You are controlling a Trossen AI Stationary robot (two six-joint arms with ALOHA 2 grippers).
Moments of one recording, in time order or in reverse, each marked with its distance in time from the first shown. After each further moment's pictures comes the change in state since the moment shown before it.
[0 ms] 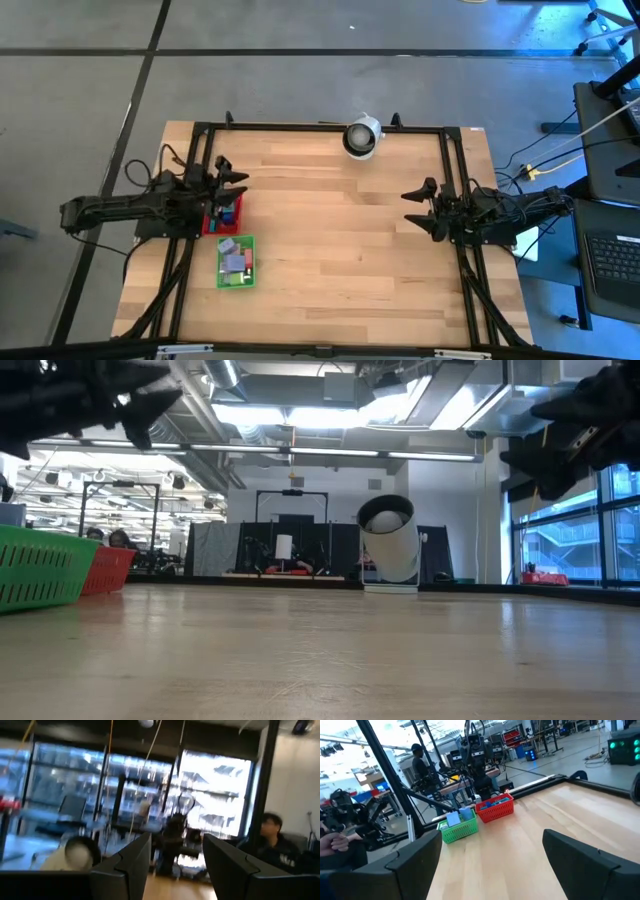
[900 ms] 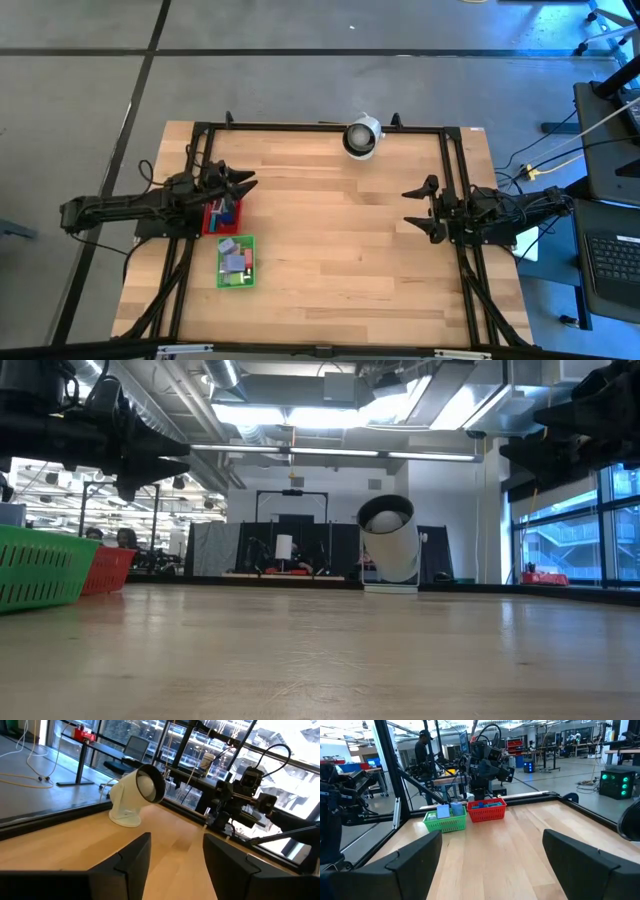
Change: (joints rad) left arm 0.000 0.000 -0.002 -0.364 -0.277 -0.145; right arm 0.000 0.000 0.001 0.000 -0.008 -0.231
